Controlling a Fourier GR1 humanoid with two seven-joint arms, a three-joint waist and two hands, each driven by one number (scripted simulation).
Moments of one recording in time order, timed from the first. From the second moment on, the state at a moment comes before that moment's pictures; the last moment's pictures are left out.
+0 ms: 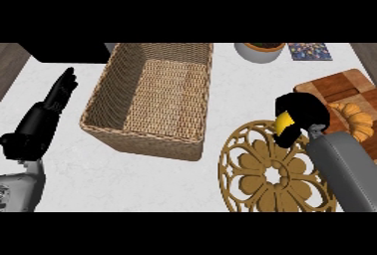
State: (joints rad) left arm -0.20 0.31 0.08 -1.57 -0.11 -0.09 0.00; right arm -0.51 -0.41 0.27 -1.11 0.93 0.29 0.27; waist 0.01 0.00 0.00
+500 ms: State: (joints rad) left arm -0.21 0.30 0.08 -1.54 -0.11 -0.09 -0.01; right arm -0.63 -0.35 0.02 -1.20 0.78 0.00 0.20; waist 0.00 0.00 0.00
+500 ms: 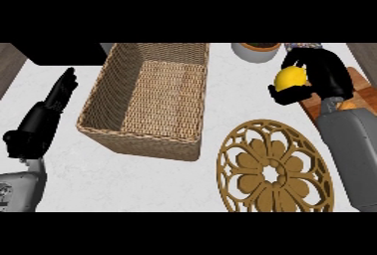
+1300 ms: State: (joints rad) left arm -0.20 0.29 0.08 -1.55 -0.13 -0.09 -0.01; right arm -1.09 -0.23 -0.06 -1.40 0.48 0.22 0.47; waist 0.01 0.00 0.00
